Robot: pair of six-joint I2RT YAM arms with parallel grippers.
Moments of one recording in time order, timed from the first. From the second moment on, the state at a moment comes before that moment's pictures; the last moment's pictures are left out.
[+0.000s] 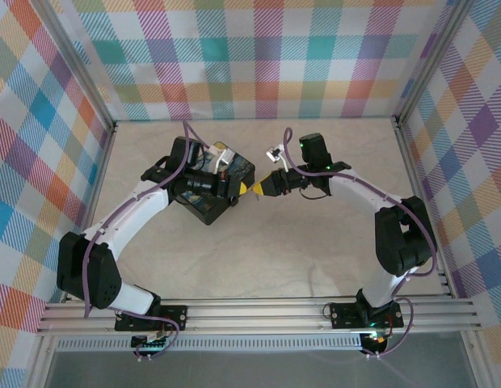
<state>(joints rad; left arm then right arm) -0.41 1.45 1.18 -0.50 0.86 -0.31 0.44 1.69 1.19 -0.22 -1.16 0.13</state>
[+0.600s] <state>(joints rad) -0.41 1.44 1.17 -0.50 0.85 -0.31 0.44 1.69 1.13 -0.14 -1.23 0.19</state>
